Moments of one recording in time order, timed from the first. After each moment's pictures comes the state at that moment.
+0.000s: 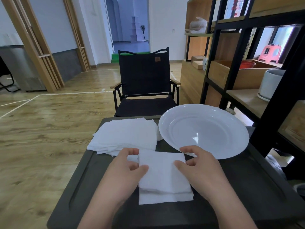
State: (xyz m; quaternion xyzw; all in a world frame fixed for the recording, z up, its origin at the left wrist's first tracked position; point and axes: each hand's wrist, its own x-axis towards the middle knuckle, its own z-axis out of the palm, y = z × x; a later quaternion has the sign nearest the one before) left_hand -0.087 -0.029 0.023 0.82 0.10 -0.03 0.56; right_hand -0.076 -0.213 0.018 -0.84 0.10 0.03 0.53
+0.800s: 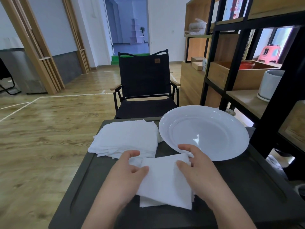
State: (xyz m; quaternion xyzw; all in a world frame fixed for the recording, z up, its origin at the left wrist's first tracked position) left_hand -0.084 -0.030 0.016 0.82 0.12 -0.03 0.55; right_hand -0.076 -0.209 0.020 -0.81 0.07 0.06 0.58
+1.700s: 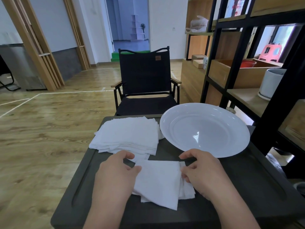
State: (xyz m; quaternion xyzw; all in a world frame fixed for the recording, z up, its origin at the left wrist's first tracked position) left_hand -0.085 -0.022 0.013 0.91 0.18 0.08 0.38; right_hand -0.071 -0.216 0.007 -0.90 0.09 0.05 0.43
